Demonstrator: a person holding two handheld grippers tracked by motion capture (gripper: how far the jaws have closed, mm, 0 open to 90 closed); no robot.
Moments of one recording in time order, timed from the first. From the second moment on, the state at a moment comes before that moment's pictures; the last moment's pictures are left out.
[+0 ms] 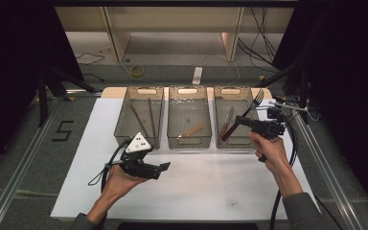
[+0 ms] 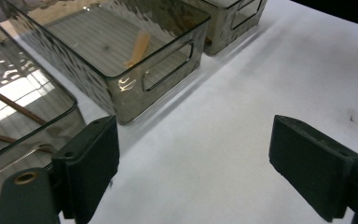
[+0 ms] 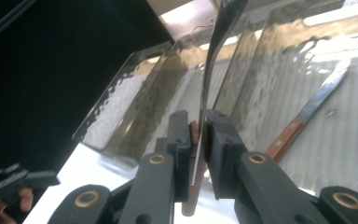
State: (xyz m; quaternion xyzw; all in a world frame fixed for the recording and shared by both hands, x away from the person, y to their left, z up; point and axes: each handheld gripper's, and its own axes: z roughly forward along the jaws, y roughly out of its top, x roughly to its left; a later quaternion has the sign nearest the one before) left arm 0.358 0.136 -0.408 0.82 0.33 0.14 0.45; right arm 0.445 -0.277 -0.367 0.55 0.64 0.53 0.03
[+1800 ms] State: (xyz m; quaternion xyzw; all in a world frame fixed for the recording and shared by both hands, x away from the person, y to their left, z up) left arm 0.340 0.171 -0.411 0.78 0.36 0.12 0.50; right arm 0.352 -0.248 -0.402 0.42 0.71 0.54 0.14
